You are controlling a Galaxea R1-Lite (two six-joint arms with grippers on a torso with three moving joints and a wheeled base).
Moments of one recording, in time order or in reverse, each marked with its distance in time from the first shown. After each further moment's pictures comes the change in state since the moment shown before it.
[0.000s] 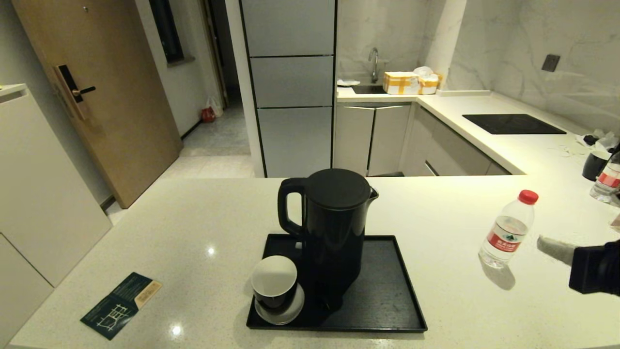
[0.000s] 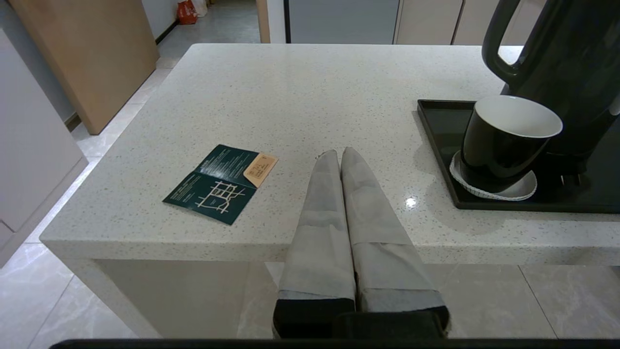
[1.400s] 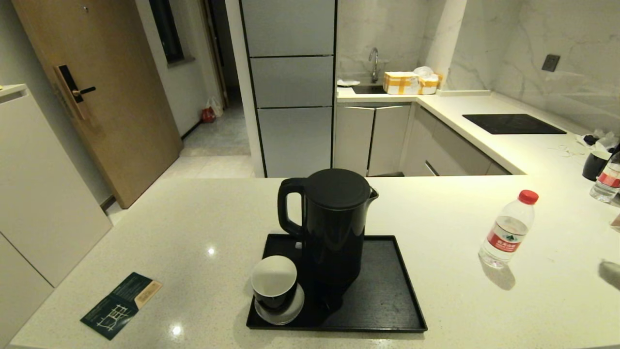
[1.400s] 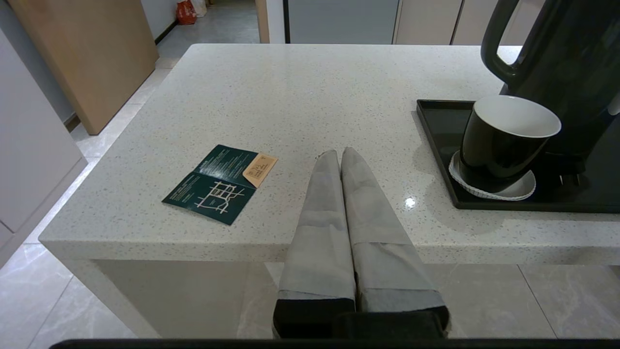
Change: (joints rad) left arm 0.000 0.000 0.000 0.000 0.000 0.000; right arm 0.232 -0.353 -0.063 0.352 -0.406 0.044
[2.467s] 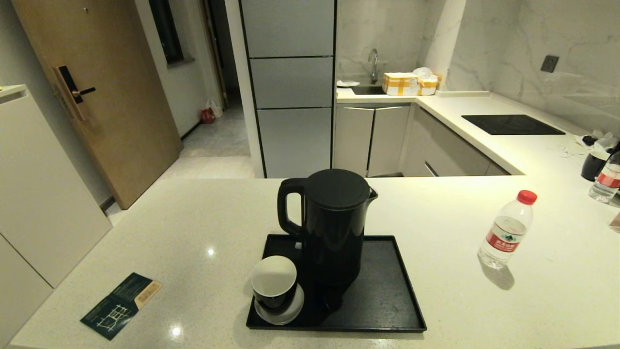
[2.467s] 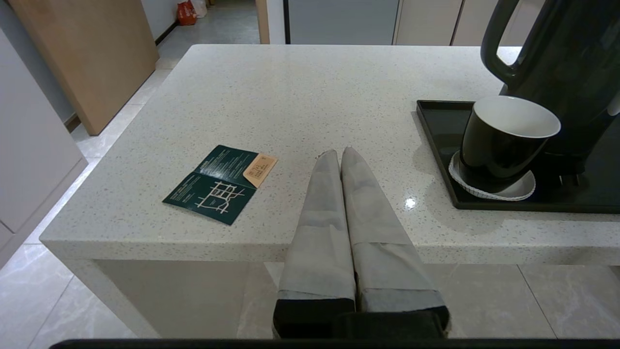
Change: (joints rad) left arm 0.000 0.000 0.000 0.000 0.000 0.000; right arm -0.294 -0.802 0.469 -0.358 0.287 -0.083
